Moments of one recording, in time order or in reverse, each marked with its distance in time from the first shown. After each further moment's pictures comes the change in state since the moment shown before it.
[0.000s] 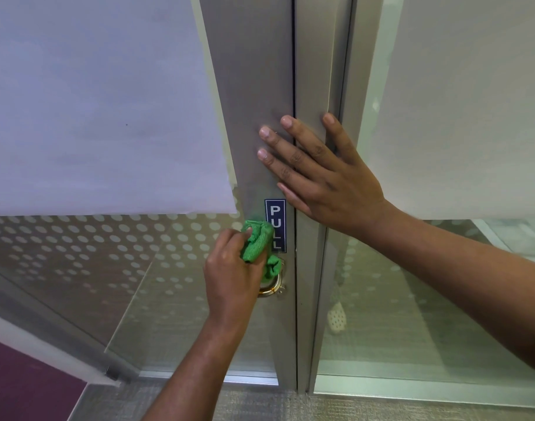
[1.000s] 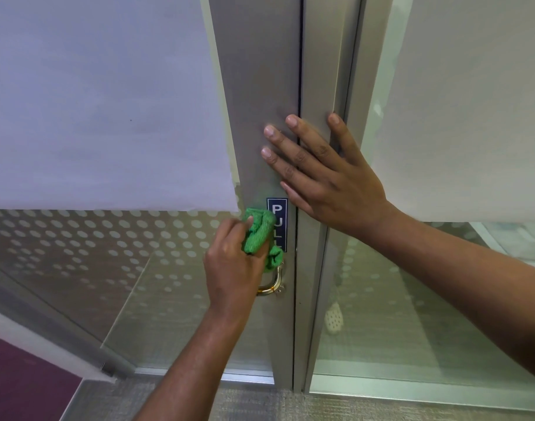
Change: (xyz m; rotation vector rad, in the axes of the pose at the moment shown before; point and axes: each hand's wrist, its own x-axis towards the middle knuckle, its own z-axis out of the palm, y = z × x) left_hand 0.007 0.000 0.004 -0.018 0.074 0.048; right_hand 0.000 0.001 -0.002 -0.010 0.011 -0.006
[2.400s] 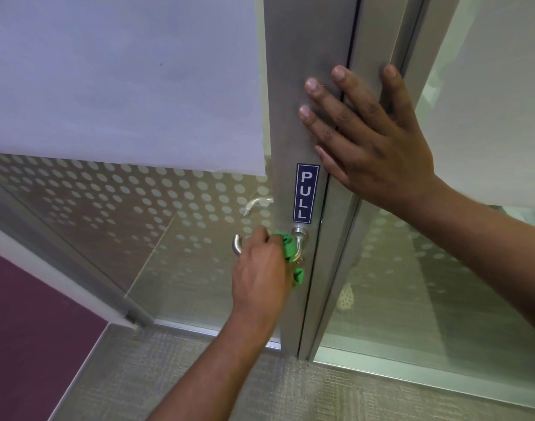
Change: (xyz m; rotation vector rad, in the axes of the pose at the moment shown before) left_hand -0.055 0.001 -0.008 0.394 -0.459 -0.193; right_hand -0.002 0.002 0.001 -0.034 0.021 -0.021
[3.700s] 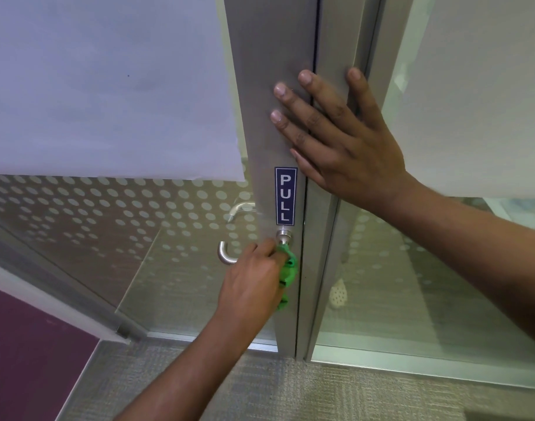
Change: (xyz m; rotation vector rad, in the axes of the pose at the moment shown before) left_hand 0.002 -0.004 -0.006 0.131 -0.223 0.331; right_hand 0.004 -0.005 0.000 0.001 0.030 0.029
